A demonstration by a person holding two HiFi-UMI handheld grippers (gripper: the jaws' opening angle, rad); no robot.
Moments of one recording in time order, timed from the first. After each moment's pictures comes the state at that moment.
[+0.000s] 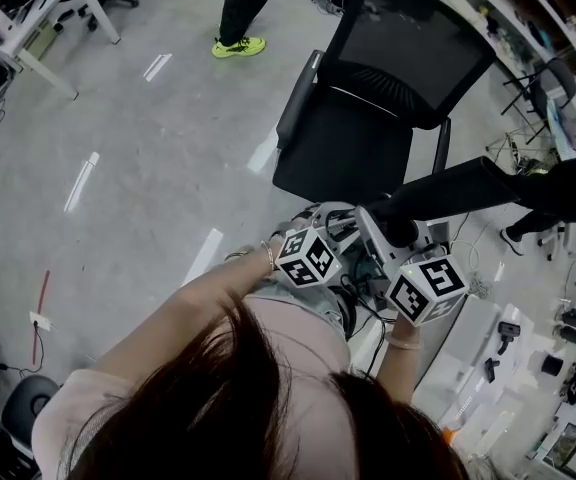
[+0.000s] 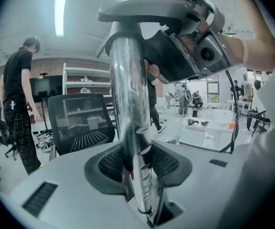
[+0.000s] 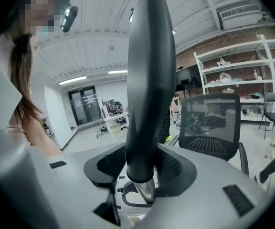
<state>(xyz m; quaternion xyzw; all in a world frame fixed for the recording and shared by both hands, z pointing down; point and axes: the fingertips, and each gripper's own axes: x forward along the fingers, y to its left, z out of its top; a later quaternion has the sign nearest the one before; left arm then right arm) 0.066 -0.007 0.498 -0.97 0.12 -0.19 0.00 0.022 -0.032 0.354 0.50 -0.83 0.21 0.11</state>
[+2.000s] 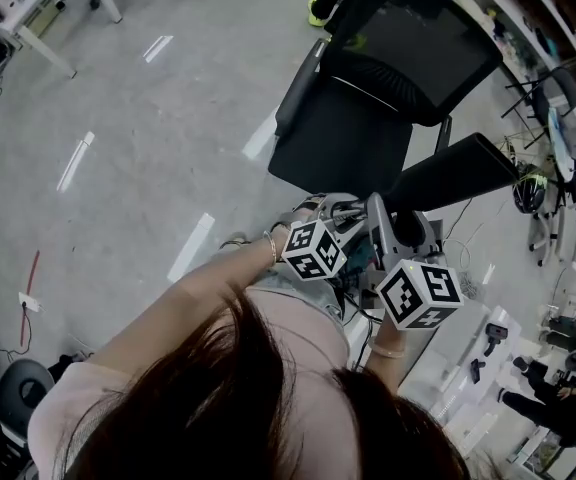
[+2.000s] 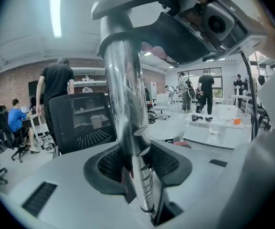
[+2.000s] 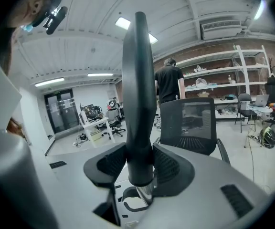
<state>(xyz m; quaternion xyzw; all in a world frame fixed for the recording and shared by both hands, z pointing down) 0.081 -0.009 0.505 -0.97 0.15 -0.22 0.02 0.049 -0.033 0.345 0.61 -0.75 0.23 0.09</state>
